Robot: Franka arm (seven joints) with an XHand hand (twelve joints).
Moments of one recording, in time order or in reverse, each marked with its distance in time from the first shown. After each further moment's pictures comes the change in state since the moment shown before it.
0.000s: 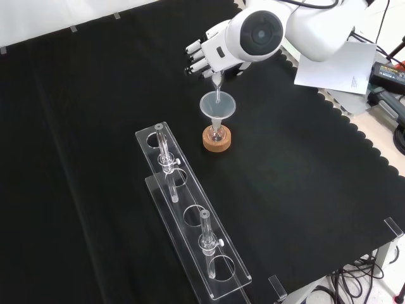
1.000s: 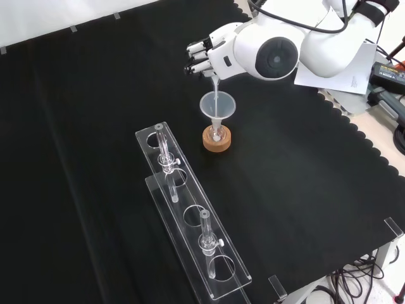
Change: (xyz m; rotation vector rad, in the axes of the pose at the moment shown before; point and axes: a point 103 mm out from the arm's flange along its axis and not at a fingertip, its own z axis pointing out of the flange) arm -0.002 -0.001 -0.003 -0.021 -0.171 0.013
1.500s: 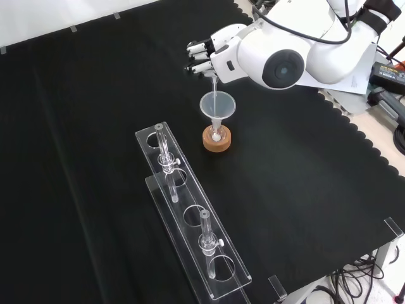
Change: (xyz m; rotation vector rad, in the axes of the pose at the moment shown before) arm -0.001 0.000 -0.002 -0.016 -0.088 0.006
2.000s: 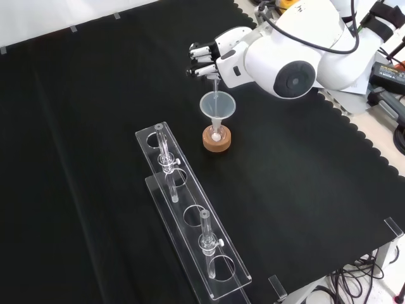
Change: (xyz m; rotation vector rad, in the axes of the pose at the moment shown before) arm 0.002 -0.002 -0.011 -0.026 -0.068 0.003
